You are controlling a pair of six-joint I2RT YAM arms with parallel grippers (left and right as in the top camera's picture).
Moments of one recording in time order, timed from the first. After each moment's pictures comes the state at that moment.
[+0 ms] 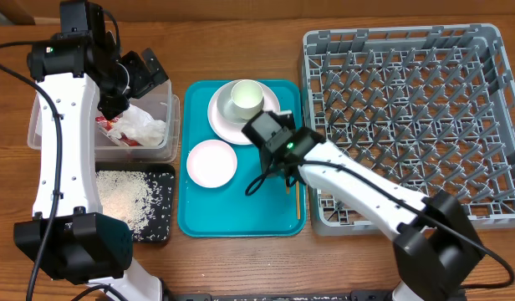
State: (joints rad) left arm 0.11 1.82 1.90 -1.28 0.21 -0.48; right arm 0.75 1.80 1.37 -0.86 0.24 0.59
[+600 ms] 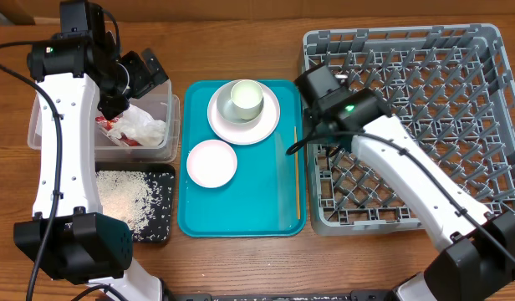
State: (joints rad) left arm 0.11 1.82 1.90 -1.28 0.21 -0.48; right arm 0.50 1.69 1.49 -1.05 0.23 0.54
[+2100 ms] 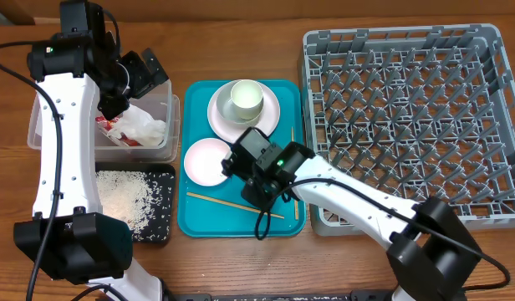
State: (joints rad) left arm 0.11 1.82 1.90 -1.28 0.21 -0.48; right arm 0.85 1.80 1.25 -0.76 -0.11 -0.21
